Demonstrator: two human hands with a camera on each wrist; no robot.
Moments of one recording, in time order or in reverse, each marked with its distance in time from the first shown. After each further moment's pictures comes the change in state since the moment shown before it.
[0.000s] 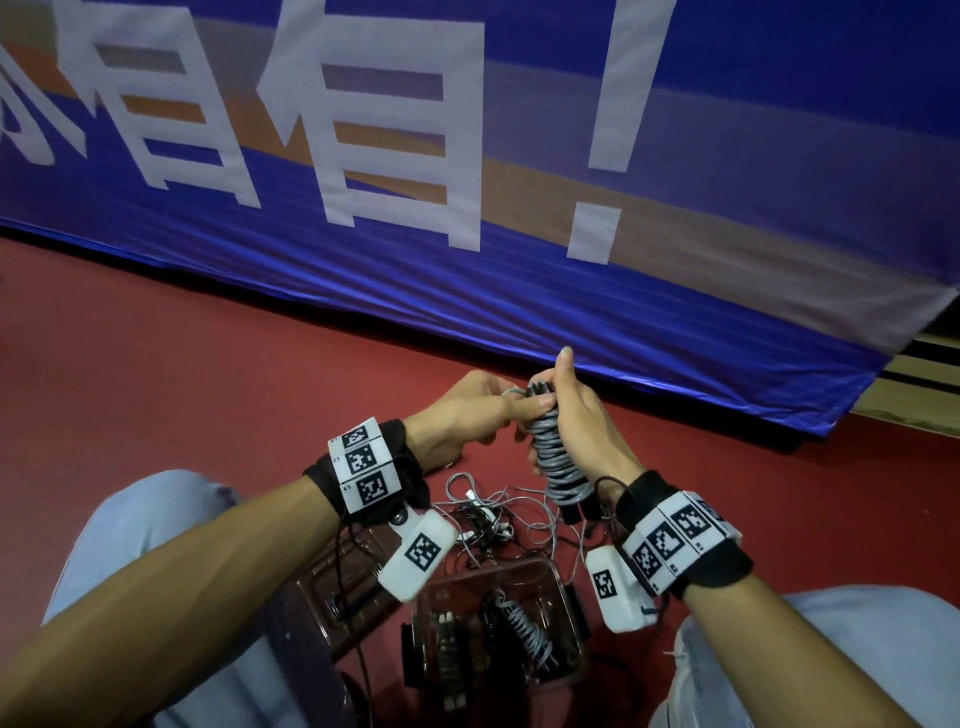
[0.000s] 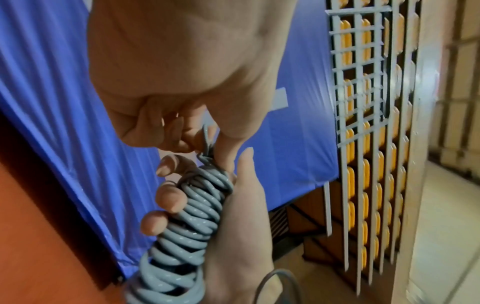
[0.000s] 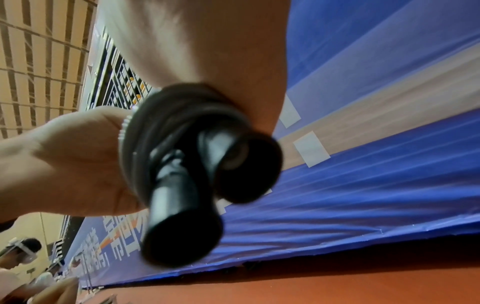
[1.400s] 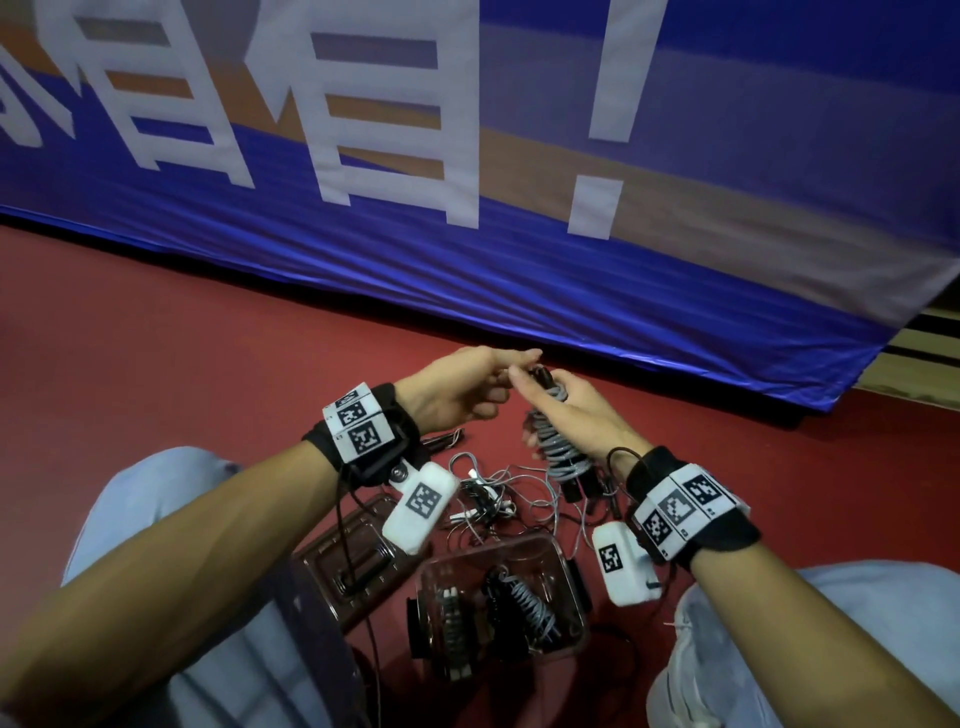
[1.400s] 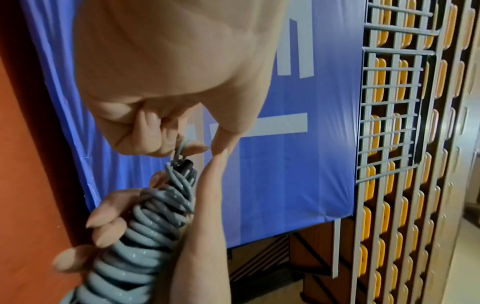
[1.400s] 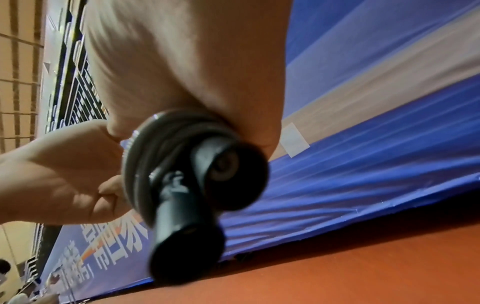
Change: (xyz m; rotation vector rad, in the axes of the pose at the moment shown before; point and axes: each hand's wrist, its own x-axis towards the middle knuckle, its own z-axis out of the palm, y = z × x) left_hand 0.012 0.005 -0.008 -0.285 0.007 -0.265; right_hand -0.004 0.008 -0.006 -0.061 -0.175 0.150
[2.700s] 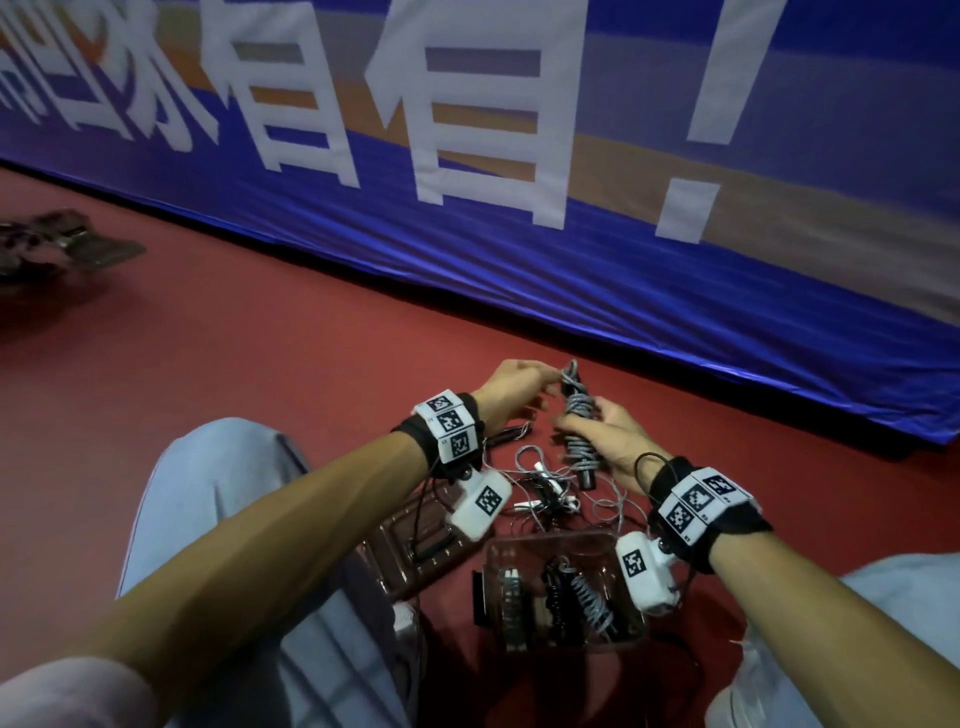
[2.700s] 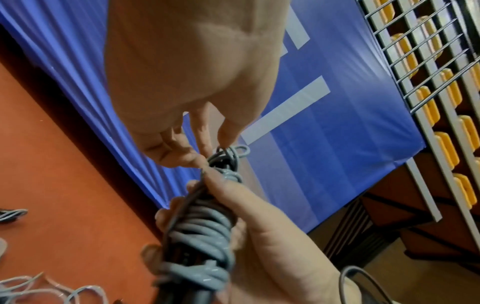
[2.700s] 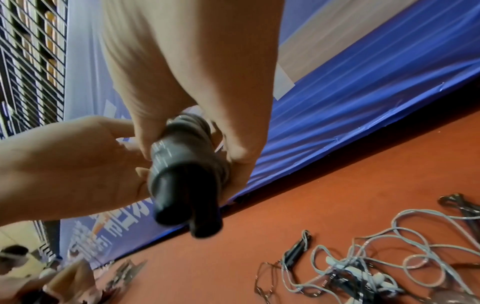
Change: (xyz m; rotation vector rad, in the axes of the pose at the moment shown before) left_hand 0.001 -0.055 -0.041 0.045 0.275 0.093; right_hand 0.041 0.058 0.059 0.351 -0.032 0.103
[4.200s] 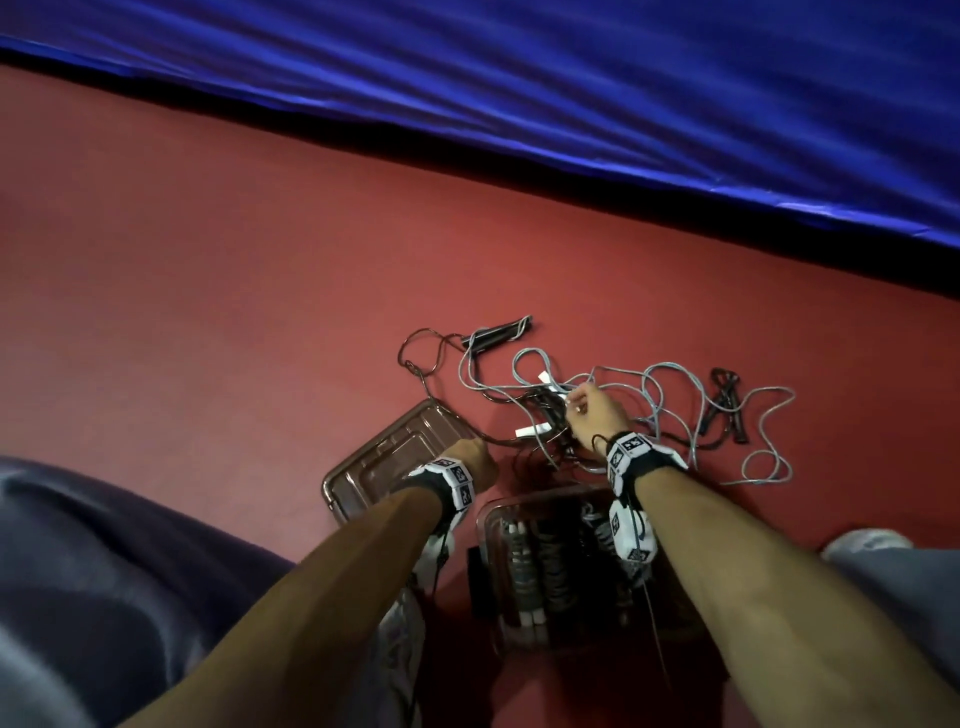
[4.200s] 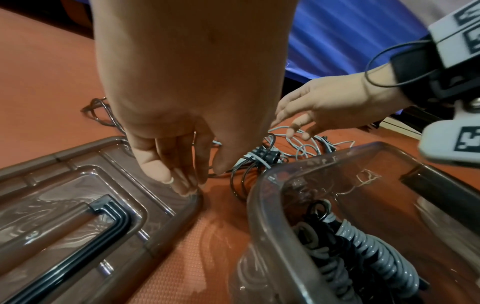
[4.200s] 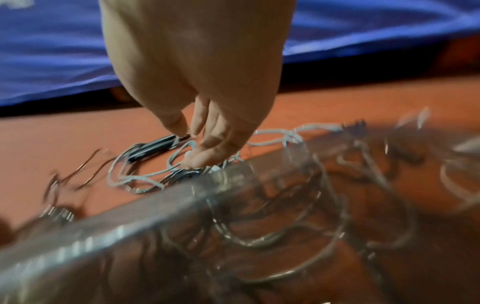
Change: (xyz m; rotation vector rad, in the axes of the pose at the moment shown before) left_hand 0.154 -0.334 -0.037 1.089 -0.197 -0.312; right_hand 0.223 0.261 -0.033 -0.793 0.209 0.239
